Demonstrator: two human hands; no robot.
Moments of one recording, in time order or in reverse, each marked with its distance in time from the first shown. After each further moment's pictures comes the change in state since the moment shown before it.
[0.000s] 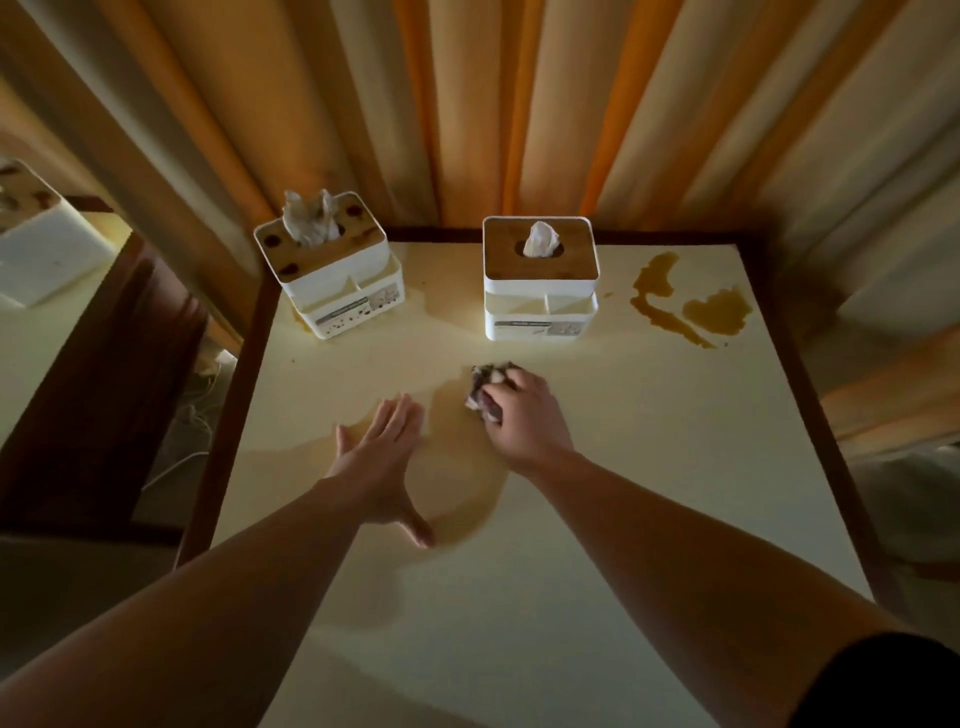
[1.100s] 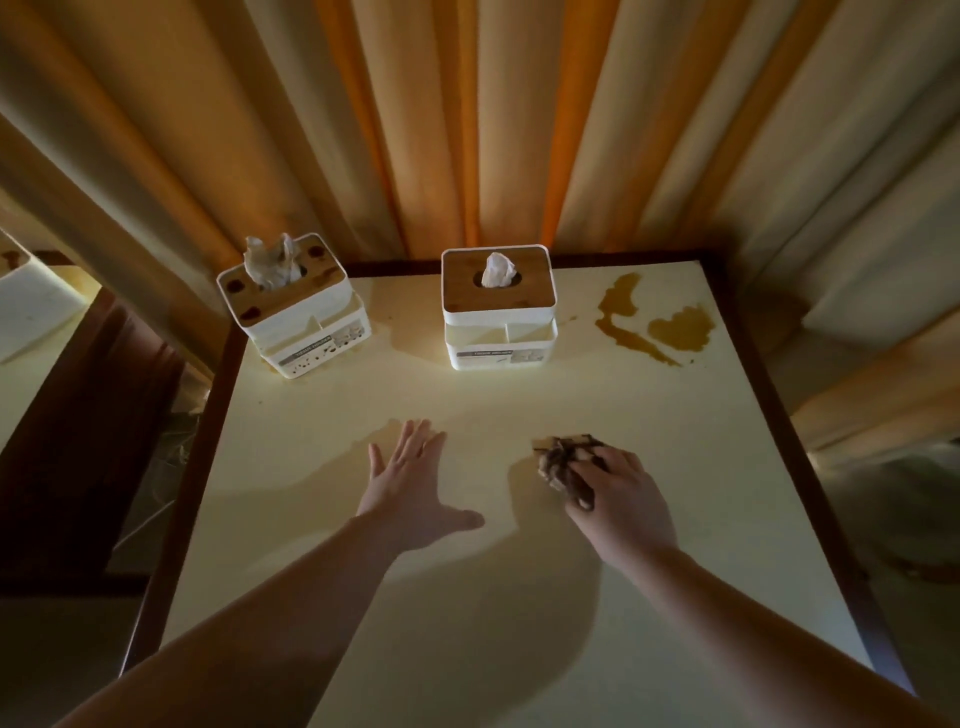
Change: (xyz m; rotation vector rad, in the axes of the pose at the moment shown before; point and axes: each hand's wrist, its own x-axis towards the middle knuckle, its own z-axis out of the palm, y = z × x) left_hand 0.025 0.082 -0.014 -0.239 0.179 -0.042; right_hand -0.099 0.097 -0.069 -0.182 0.013 0.158
